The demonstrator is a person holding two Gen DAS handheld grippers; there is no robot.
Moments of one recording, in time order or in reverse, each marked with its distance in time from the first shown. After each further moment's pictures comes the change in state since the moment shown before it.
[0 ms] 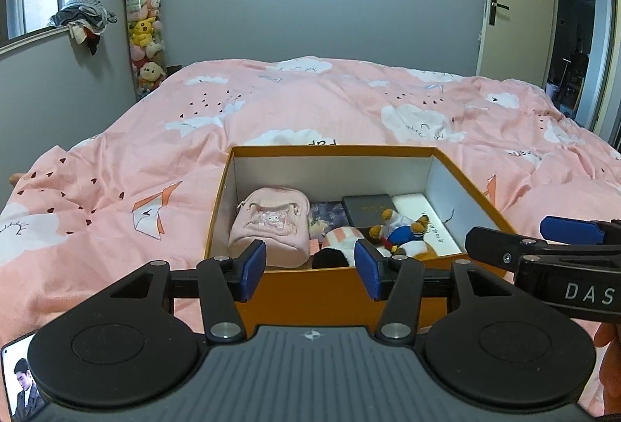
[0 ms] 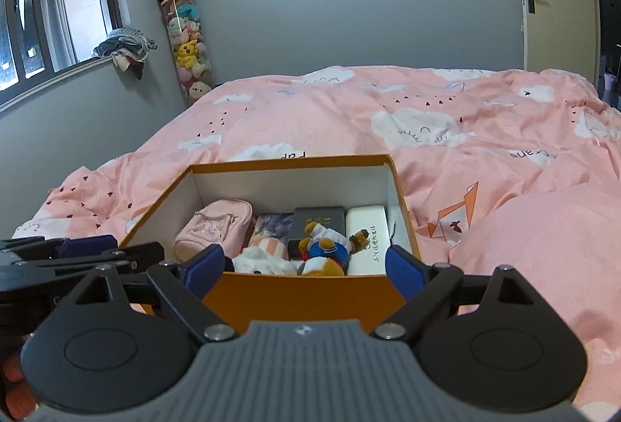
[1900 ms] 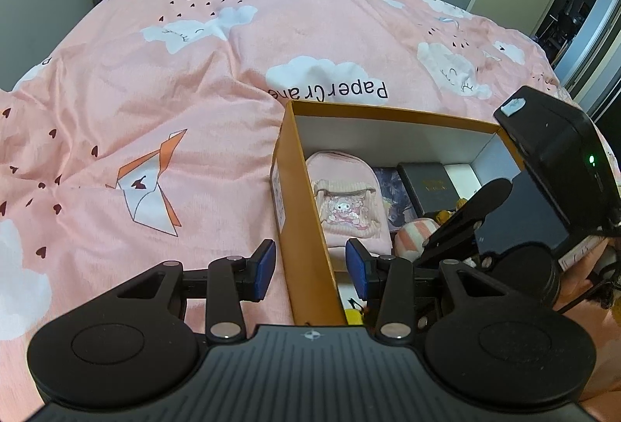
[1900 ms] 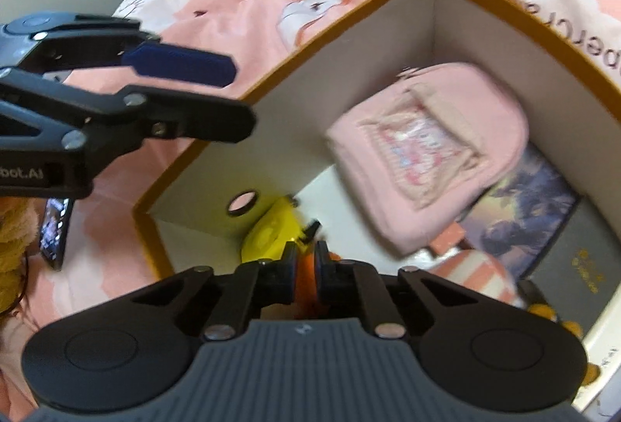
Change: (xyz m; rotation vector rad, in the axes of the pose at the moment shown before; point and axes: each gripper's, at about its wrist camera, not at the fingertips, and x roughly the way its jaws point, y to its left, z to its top) left arm 0.113 0.129 0.061 -0.070 0.369 -0.201; right arm 0.248 0.112 0.037 -0.501 0.882 0.669
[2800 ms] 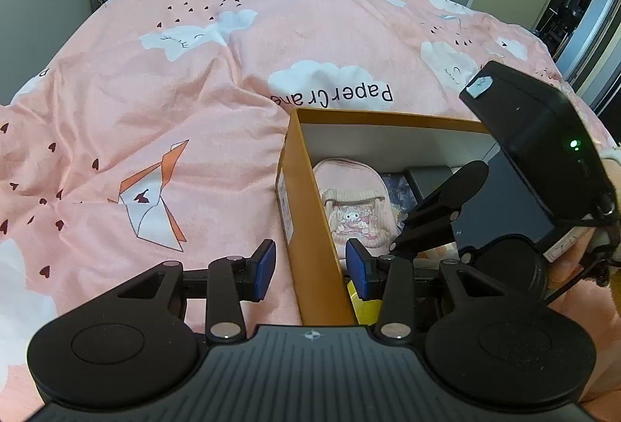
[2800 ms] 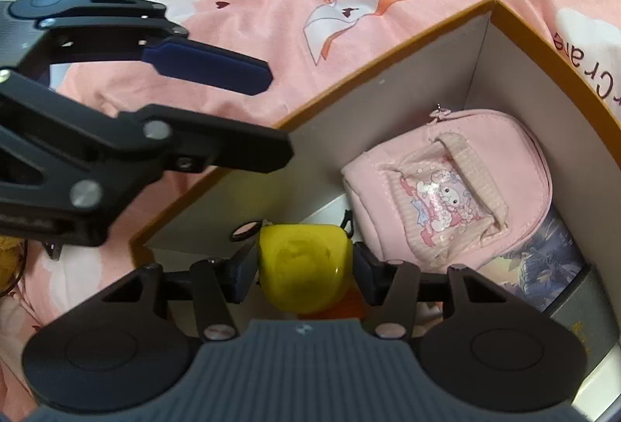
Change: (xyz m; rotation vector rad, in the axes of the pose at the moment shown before) left arm 0.006 0.002 0.011 0.021 -0.001 0.013; right arm 0.019 -0.005 0.024 -0.110 0.039 0.018
